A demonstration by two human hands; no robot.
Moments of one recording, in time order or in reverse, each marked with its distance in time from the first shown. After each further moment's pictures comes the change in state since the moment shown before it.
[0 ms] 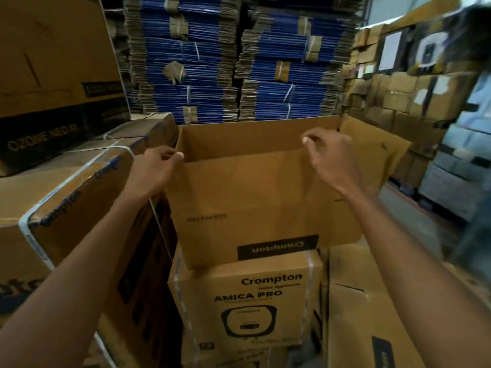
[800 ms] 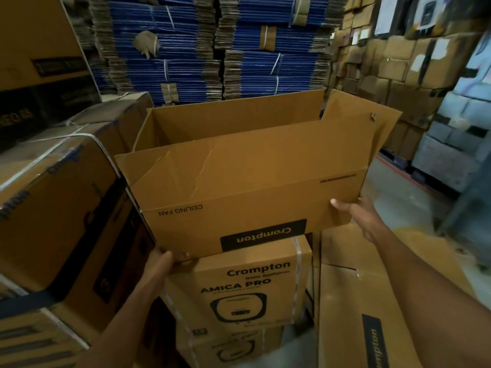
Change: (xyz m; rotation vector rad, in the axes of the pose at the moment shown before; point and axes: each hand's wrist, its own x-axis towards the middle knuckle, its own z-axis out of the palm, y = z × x) left_hand -0.088 -0.154 0.158 -0.524 -0.249 -0.648; right_hand -0.130 0.214 0.042 0.506 -0.159 1.094
